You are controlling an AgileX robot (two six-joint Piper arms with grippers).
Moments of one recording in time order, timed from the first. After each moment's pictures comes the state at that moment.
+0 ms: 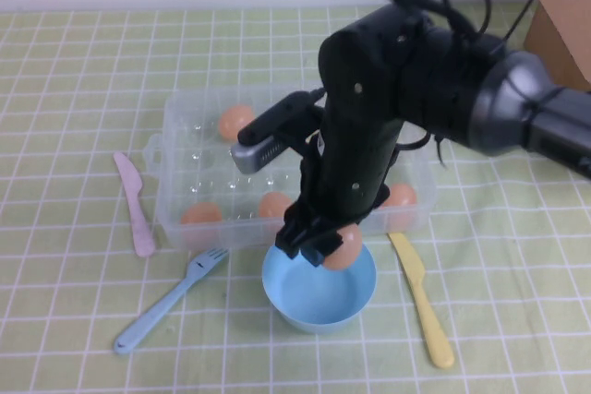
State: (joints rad) right arm 0.77 1.95 -1.74 0.04 1.24 -0.05; left arm -0.07 -0.01 0.03 0.06 0.37 0.04
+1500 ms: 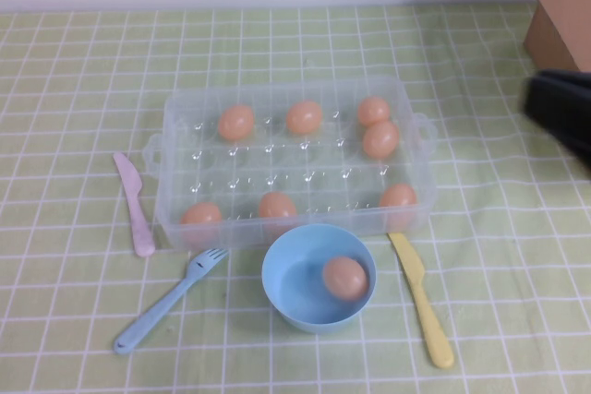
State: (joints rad) right arm 0.77 0.75 -0.79 0.02 0.17 0.06; left arm -0.07 -0.01 0.03 0.06 0.37 0.04
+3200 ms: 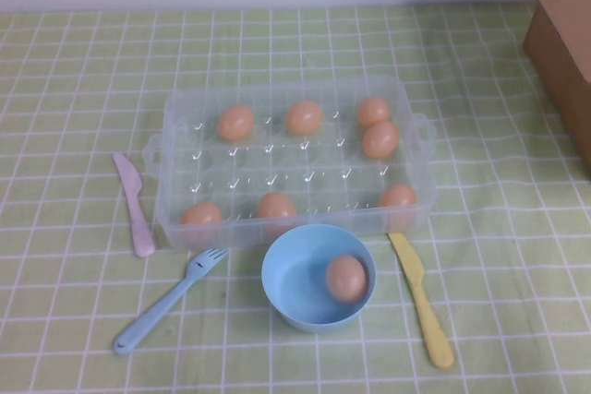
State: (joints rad) right arm 0.19 0.15 0.02 0.01 -0.04 0.06; left arm -0.07 -0.01 0.03 0.06 0.37 0.04
